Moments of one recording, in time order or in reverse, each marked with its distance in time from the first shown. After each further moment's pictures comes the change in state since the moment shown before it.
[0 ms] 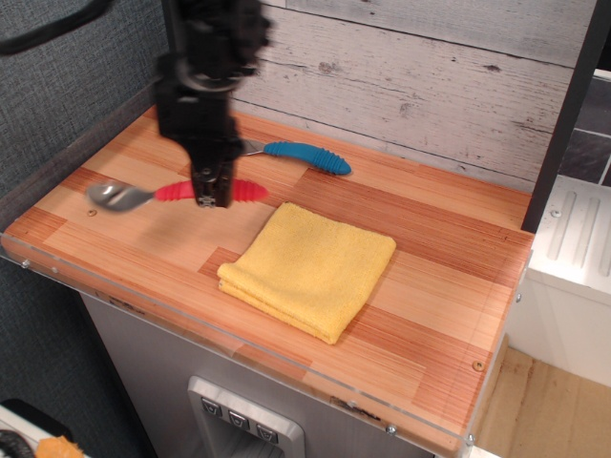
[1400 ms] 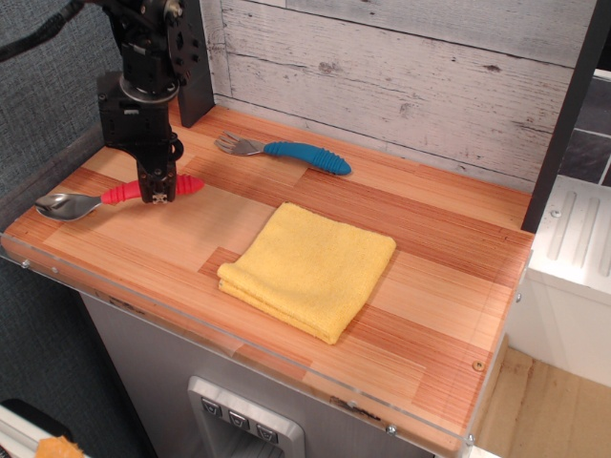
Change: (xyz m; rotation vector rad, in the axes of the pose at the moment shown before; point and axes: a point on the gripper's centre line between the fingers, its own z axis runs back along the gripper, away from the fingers) arm 0.036 -0.037 -0.046 -0.020 -0.078 0.106
